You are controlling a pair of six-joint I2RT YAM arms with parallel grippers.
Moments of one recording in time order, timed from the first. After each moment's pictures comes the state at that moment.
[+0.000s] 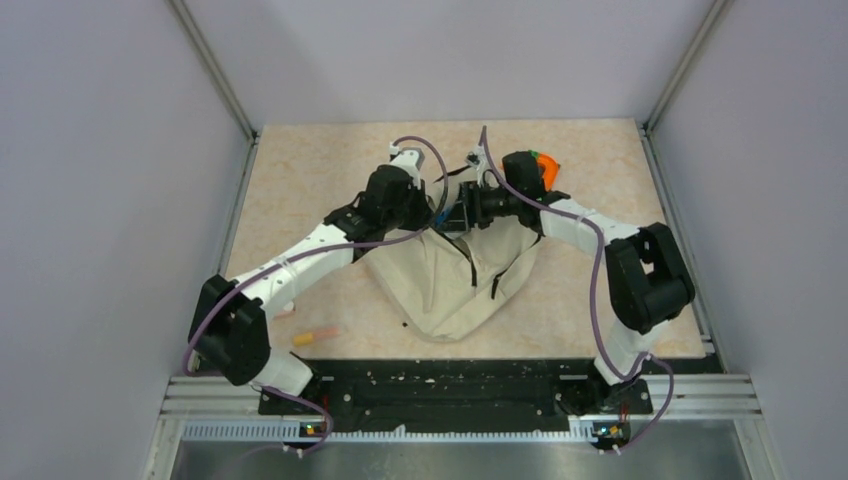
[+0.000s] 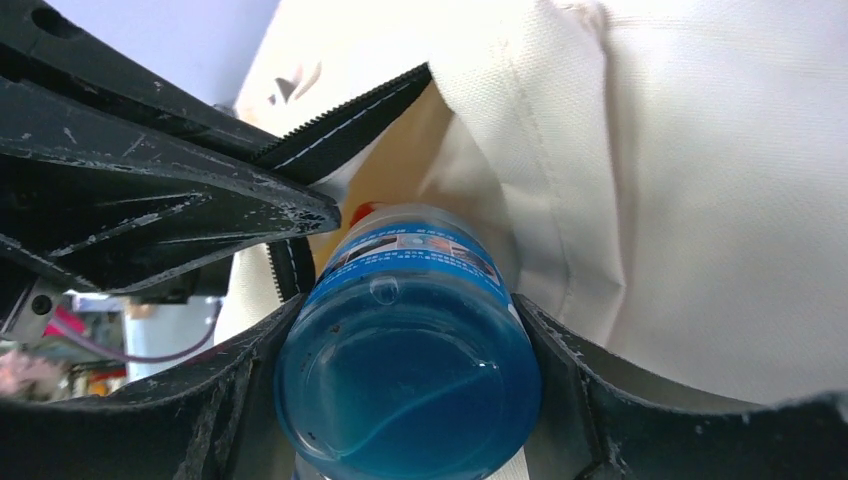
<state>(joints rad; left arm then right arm) -0.63 1.47 1.14 -0.21 -0.02 -0.41 0.46 1.73 1.15 -0.01 -0.77 0.36</state>
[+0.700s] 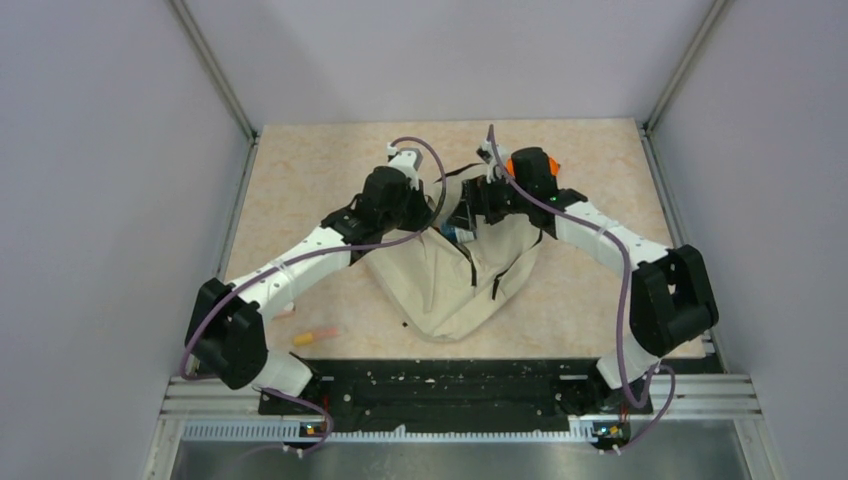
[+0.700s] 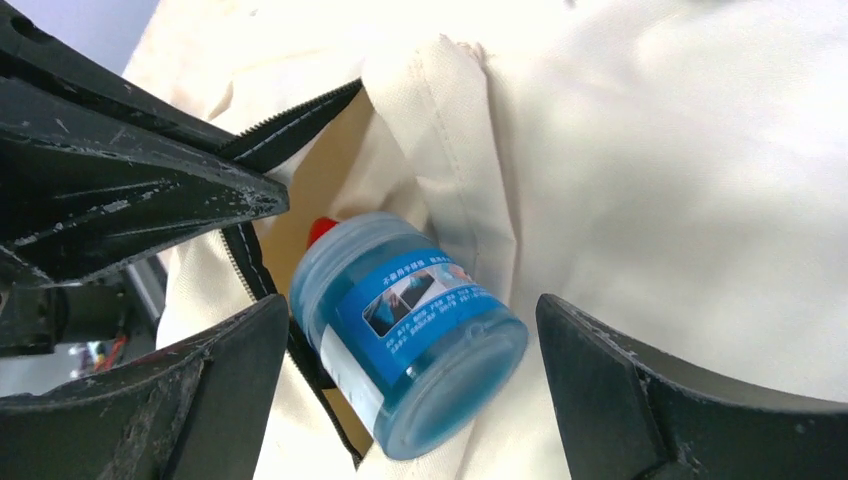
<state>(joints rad) -0.62 1.45 1.11 -0.17 0.00 -0.41 0.47 1.61 1.16 -0.15 -0.55 0.22</state>
